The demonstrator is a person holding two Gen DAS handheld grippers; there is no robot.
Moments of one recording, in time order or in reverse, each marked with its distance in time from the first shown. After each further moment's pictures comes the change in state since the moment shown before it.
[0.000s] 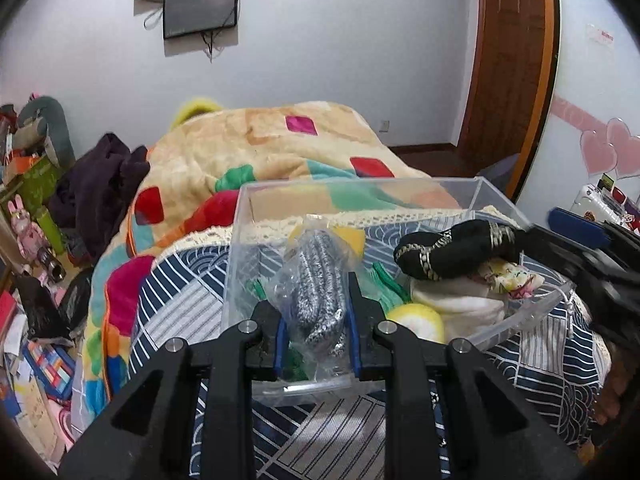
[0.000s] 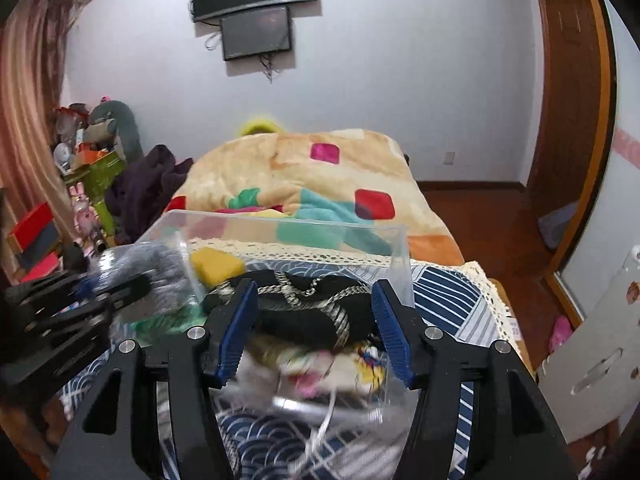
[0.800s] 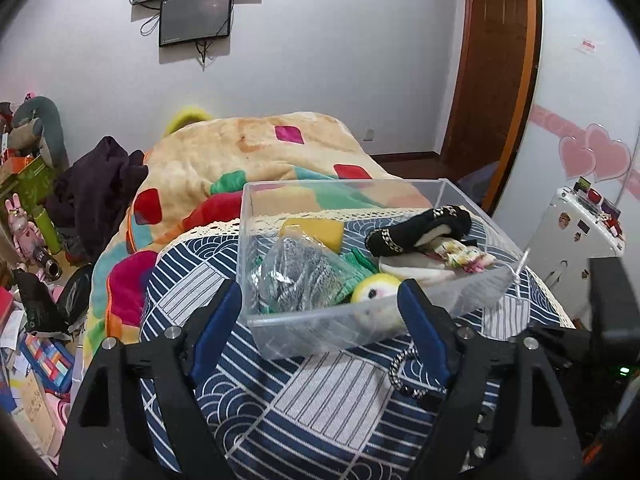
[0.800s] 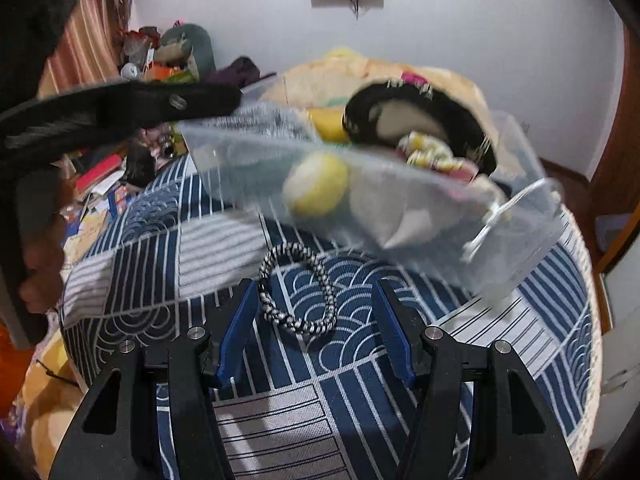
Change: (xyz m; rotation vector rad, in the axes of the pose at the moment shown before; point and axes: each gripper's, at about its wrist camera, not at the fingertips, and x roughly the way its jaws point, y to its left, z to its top) left arm -0.055 0.002 -0.019 0.009 -0.049 -0.055; right arm 0.020 0.040 -0.074 -0.152 0.244 0.227
